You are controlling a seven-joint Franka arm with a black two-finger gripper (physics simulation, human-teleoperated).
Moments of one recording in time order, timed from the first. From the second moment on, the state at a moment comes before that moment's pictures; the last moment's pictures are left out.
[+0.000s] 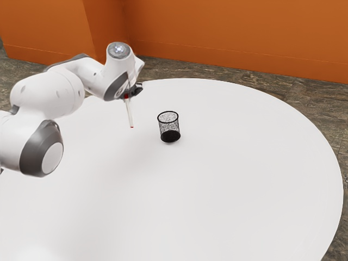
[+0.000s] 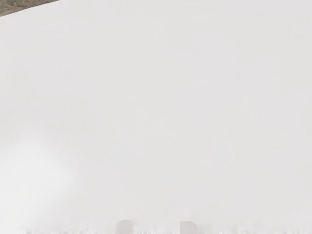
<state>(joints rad) -0.14 0.76 0.39 -1.26 0.19 2.45 -0.77</state>
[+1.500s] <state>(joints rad) 0.12 0.87 0.28 -1.16 -0.09 2.01 -0.71</state>
